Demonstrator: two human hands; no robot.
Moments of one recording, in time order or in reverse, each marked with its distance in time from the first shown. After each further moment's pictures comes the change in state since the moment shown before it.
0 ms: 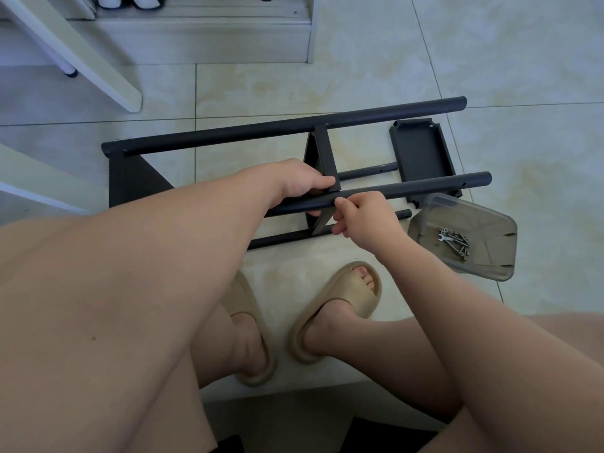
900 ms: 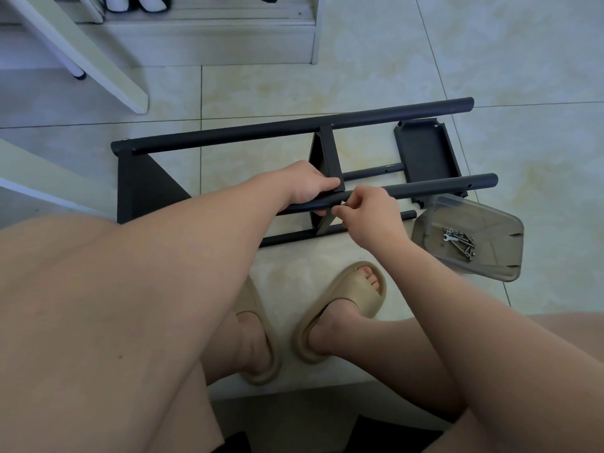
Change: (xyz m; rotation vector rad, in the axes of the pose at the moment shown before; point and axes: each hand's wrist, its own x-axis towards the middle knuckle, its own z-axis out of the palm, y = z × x) left_hand -0.004 -0.002 0.006 0.163 0.049 0.020; right_hand -0.001 -0.004 0.003 -0.109 0.114 -0.035
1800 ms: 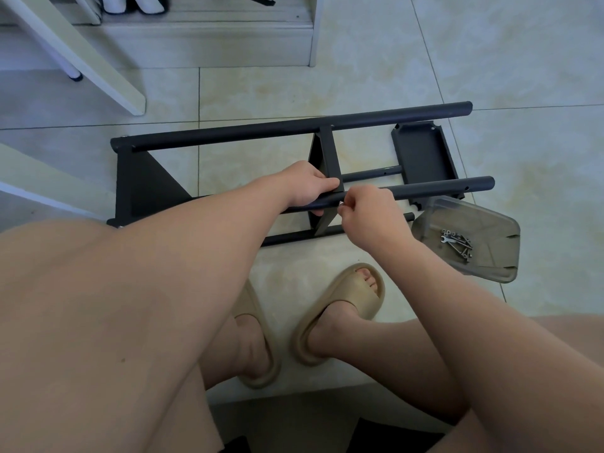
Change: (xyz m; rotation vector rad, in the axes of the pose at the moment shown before) left_hand 0.005 -0.002 0.002 0.019 0.046 0.037; right_hand -0.001 -0.007 -0.005 -0.318 0.006 -0.152
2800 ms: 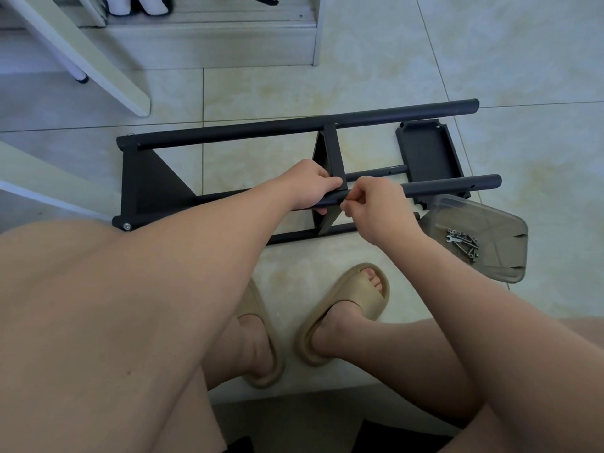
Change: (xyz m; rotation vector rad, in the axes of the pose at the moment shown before) left_hand -0.001 0.001 0.003 0.010 0.064 0.038; right_hand 0.008 0.005 -0.003 0.166 0.017 -0.018
